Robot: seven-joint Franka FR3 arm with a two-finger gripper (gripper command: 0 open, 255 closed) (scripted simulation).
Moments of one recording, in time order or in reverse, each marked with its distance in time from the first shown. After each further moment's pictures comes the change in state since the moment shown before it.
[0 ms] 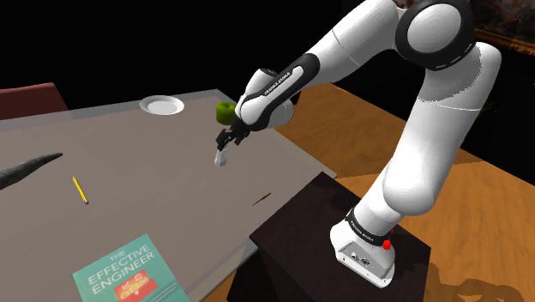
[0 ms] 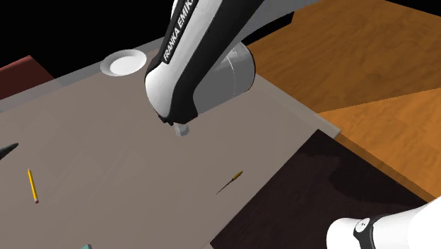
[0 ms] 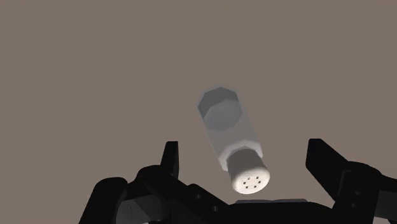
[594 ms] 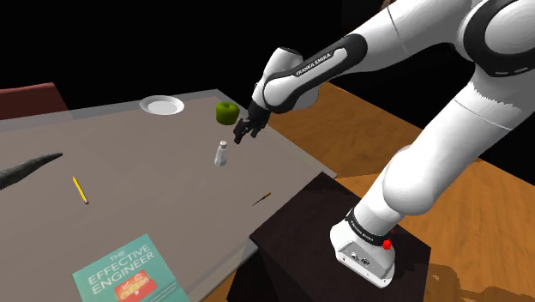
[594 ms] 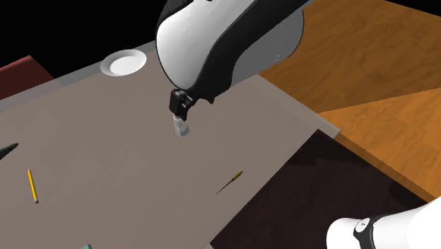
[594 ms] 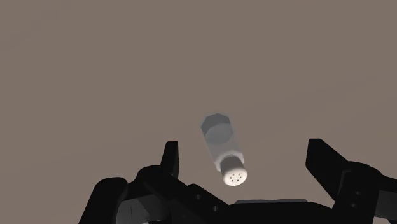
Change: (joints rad) arm -0.010 -0.310 -0.017 -0.138 -0.039 -0.243 0.010
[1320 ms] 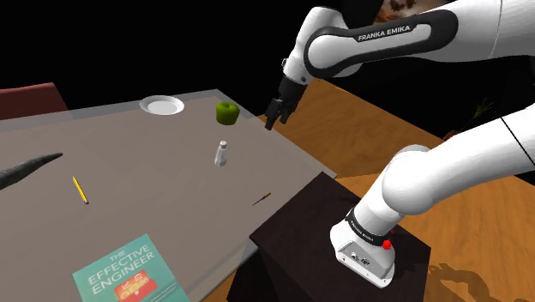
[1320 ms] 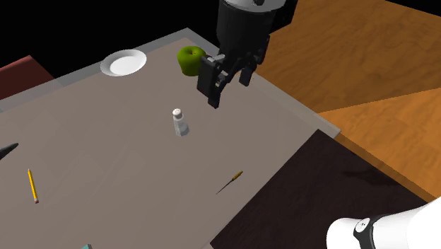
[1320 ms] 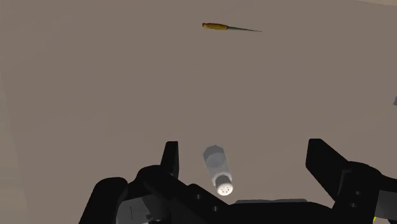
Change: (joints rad) arm -0.023 -0.429 -0.031 -0.057 -0.063 -0.481 -0.004
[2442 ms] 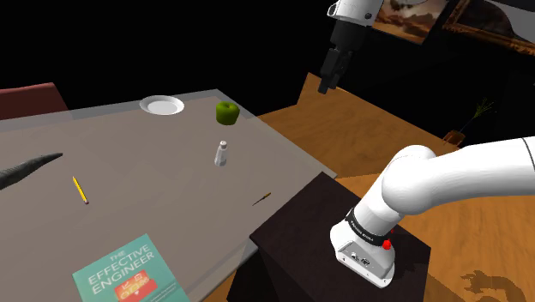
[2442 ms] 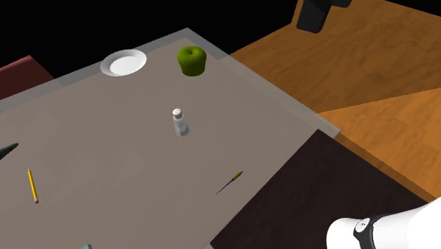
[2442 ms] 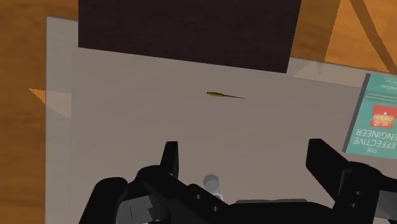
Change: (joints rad) arm -0.016 -0.259 -0.059 0.285 -0.080 -0.684 -0.042
